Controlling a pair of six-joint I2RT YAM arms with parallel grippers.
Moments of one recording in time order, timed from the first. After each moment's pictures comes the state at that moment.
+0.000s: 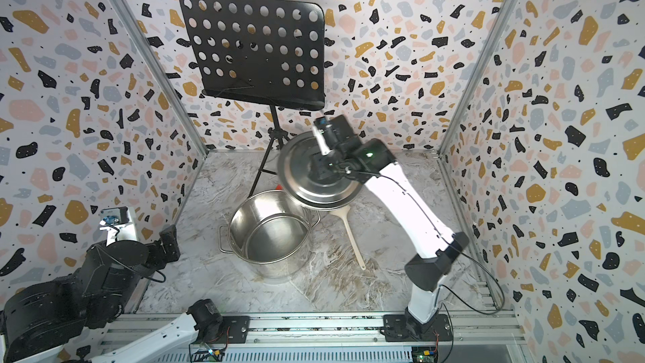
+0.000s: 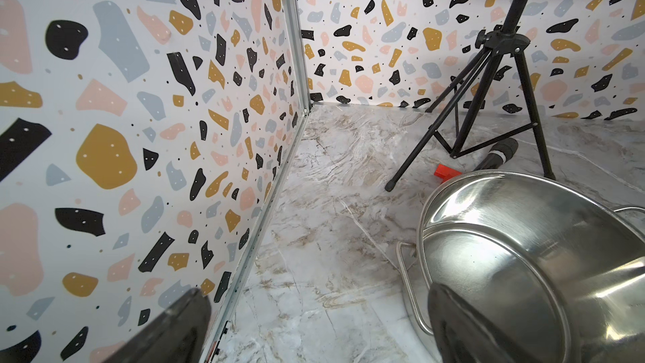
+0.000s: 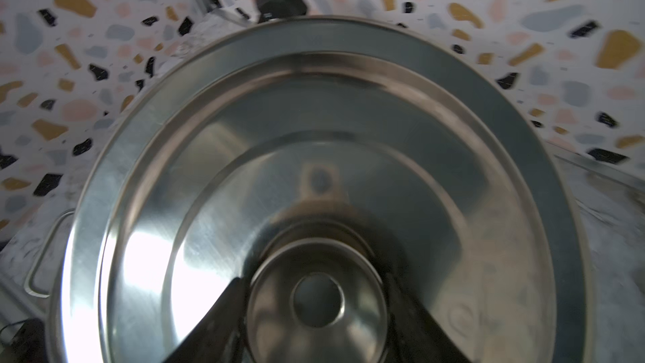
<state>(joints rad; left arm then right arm) -0.80 0.61 1.40 -1.56 -0.92 -0.57 0.64 1.69 2.13 -1.15 0.11 0.18</state>
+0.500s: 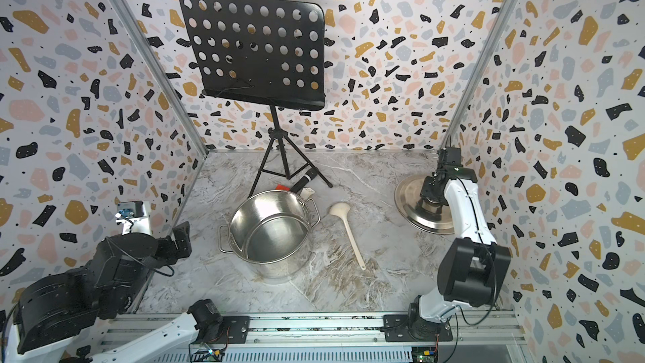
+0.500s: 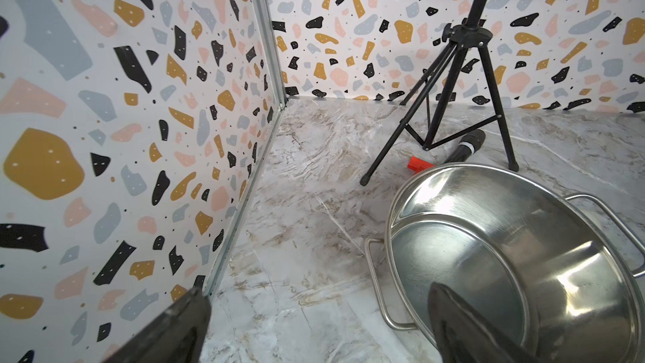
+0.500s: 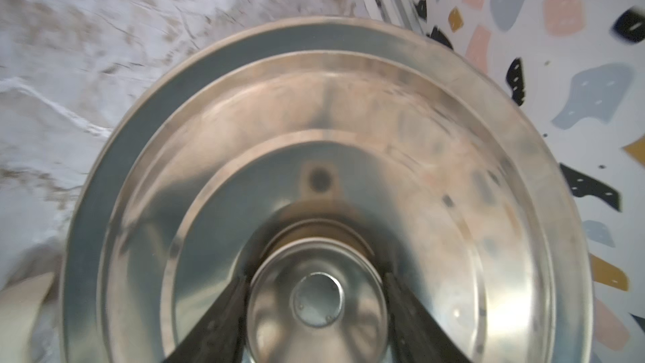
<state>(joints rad) -0.80 0.66 1.38 -1.46 -0.82 -0.53 -0.18 1.60 1.39 -0.90 0.05 0.16</state>
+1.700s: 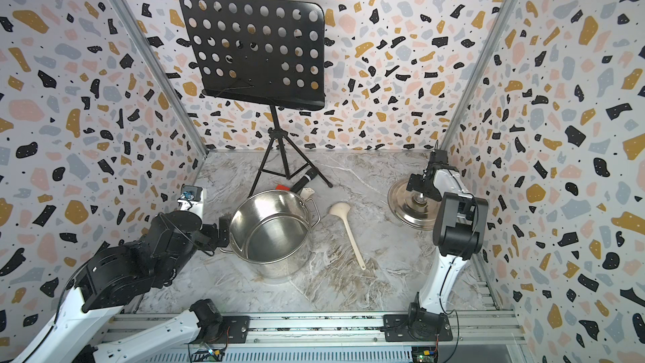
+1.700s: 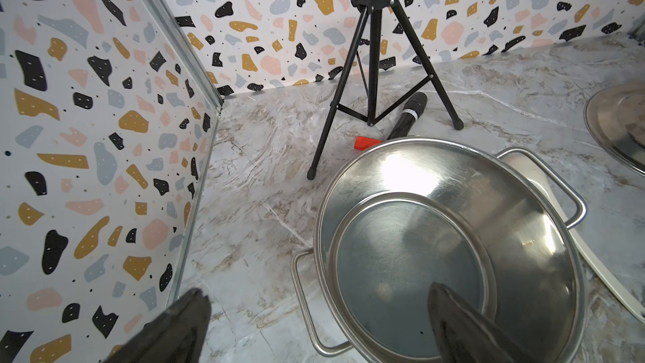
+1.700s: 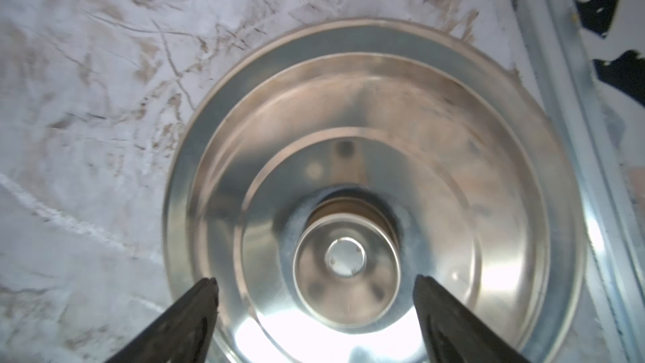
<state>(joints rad) -0.80 0.79 1.27 -1.21 -0.65 -0.37 -0.19 1.94 1.54 -0.70 -0.09 0.16</state>
